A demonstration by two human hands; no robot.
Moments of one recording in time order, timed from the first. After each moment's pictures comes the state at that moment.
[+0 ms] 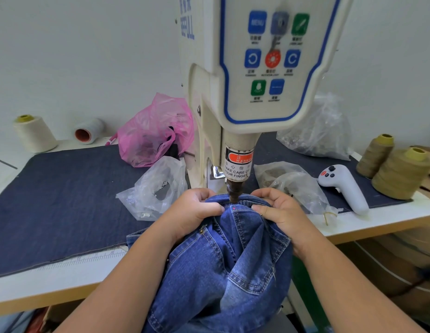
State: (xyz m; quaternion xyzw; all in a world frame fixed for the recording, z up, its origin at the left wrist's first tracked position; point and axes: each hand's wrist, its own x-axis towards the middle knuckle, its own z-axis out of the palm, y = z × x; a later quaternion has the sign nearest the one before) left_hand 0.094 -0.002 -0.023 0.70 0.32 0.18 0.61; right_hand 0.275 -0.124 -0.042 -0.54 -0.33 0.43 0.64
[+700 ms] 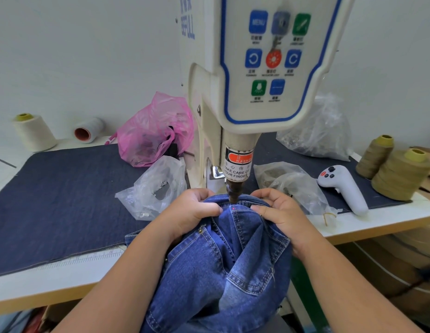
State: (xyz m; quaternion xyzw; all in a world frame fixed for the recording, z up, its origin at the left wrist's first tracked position) left_hand 0.093 -0.002 -0.018 0.70 0.34 0.16 0.61; right_hand 0.275 -0.125 -0.042 -0.54 -0.33 0.43 0.64
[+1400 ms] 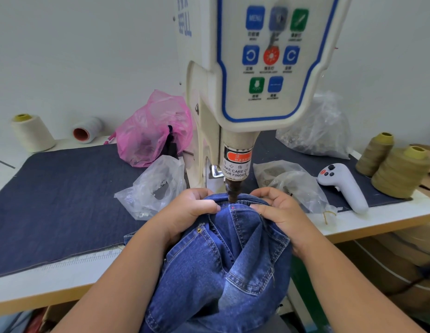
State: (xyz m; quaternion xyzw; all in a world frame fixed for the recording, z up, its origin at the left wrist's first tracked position) left_hand 0.090 -0.009 -0.012 0.63 0.34 0.15 0.68; right_hand 0.276 -0.126 -0.043 -0.55 -0.34 0.43 0.63
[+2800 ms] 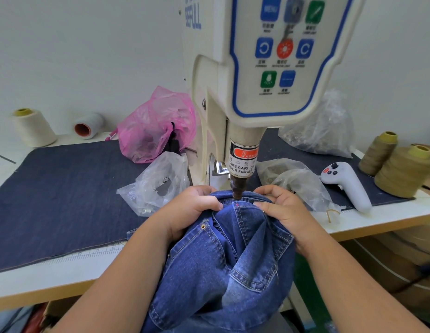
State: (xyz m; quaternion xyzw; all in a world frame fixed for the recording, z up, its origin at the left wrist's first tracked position) left_hand 0.090 -0.008 -0.013 0.60 0.32 0.15 0.72; right_hand 0.271 -0.127 -0.038 -0.55 -0.32 0.43 0.64
